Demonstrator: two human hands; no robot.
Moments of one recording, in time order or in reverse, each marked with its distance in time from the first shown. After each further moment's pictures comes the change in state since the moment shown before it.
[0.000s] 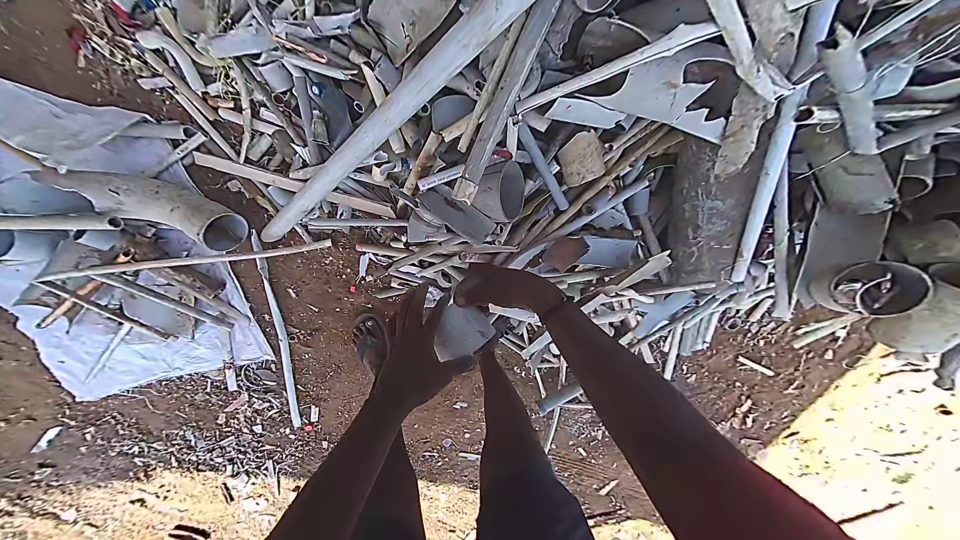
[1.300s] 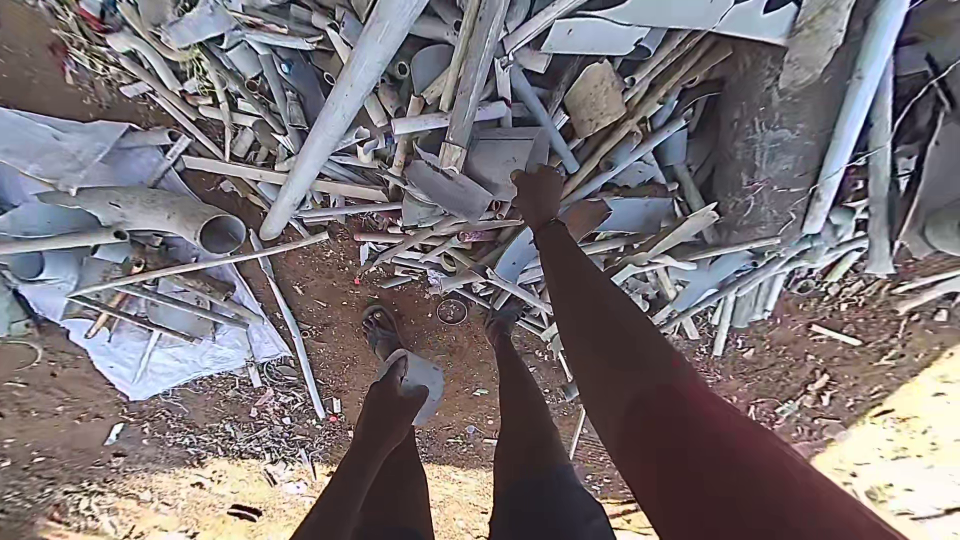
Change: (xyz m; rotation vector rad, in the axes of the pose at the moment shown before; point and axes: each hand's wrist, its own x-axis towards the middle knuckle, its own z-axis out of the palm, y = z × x) left_hand -0.057 -0.028 0.040 -0.175 -0.228 -0.566; right_hand 0.056 0.109 -0.099 -0.026 1.184 0.350
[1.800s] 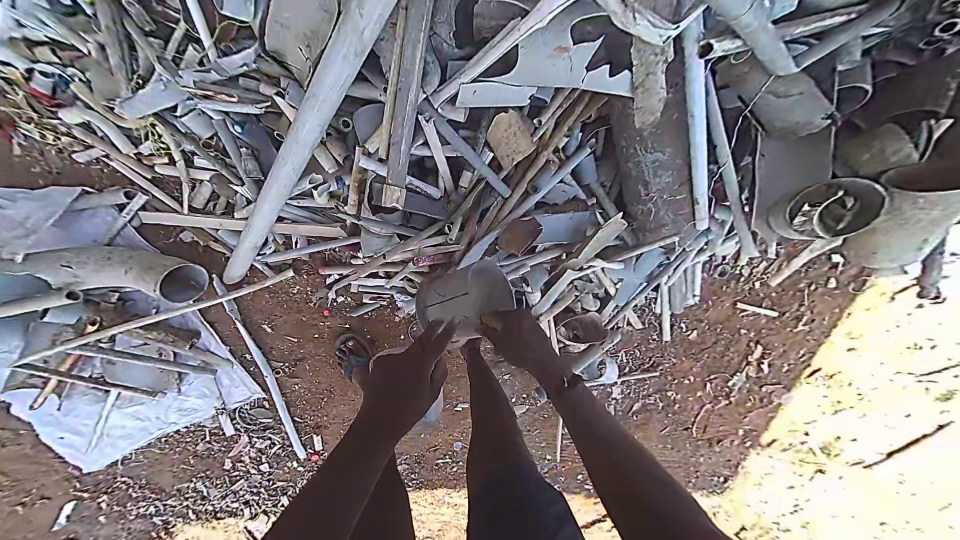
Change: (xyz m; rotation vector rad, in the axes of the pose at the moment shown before) left_hand -0.014 0.120 0.014 0.516 0.392 0.898; right_hand -0.220 0.034 -0.115 -0.216 -0.526 -0.240
